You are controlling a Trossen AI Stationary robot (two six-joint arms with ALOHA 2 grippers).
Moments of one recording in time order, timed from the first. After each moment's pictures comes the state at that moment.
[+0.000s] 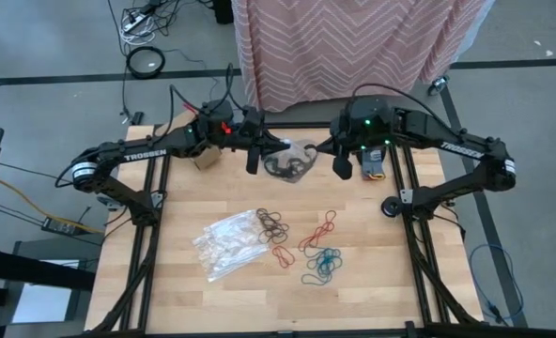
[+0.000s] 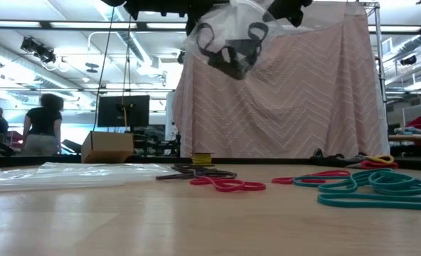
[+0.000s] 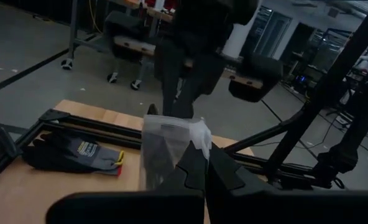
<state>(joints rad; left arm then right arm) 0.36 1.44 1.21 0.15 0.46 -0.27 -0.28 1.26 1.39 -0.75 -0.10 -0.02</state>
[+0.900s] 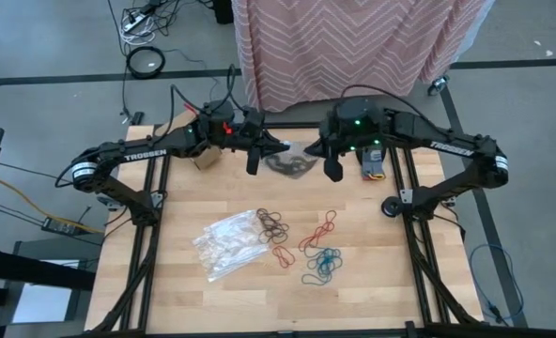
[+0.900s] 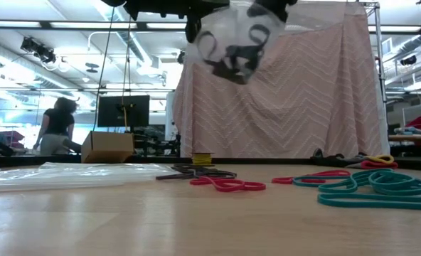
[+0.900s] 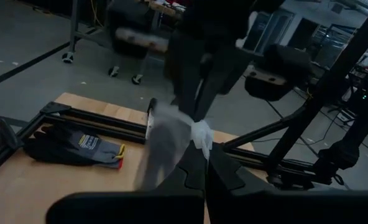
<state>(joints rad) 0.36 1.44 1.21 0.12 0.46 -0.27 -0.25 1.31 1.42 -0.65 -0.15 -0.03</state>
